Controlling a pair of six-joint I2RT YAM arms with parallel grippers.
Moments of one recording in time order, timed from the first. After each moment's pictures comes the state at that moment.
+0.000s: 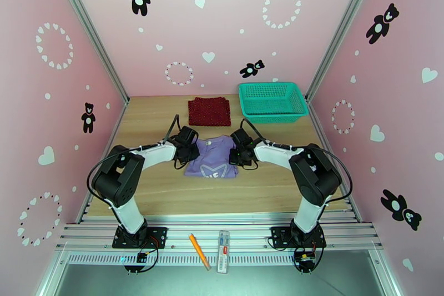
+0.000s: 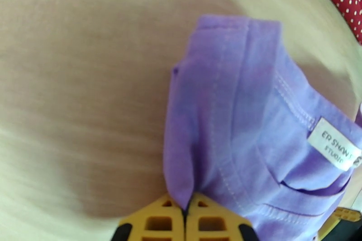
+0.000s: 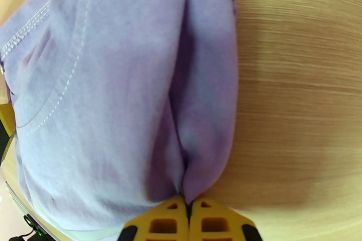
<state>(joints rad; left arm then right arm) -0.48 1.75 0.98 -0.39 0.02 -0.84 0.61 1.78 1.06 -0.46 -0.10 0.63</state>
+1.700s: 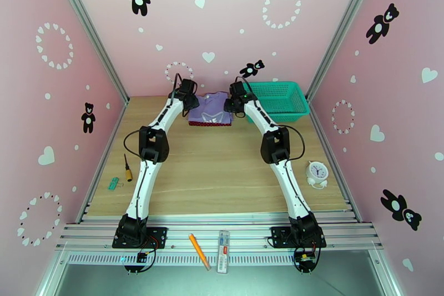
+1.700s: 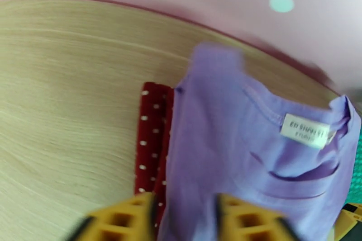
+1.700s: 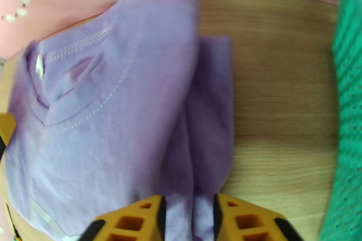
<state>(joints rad) -0.26 2.64 2.53 -0.80 -0.11 -0.57 0.38 2.71 2.62 -0.81 -0.08 0.36</state>
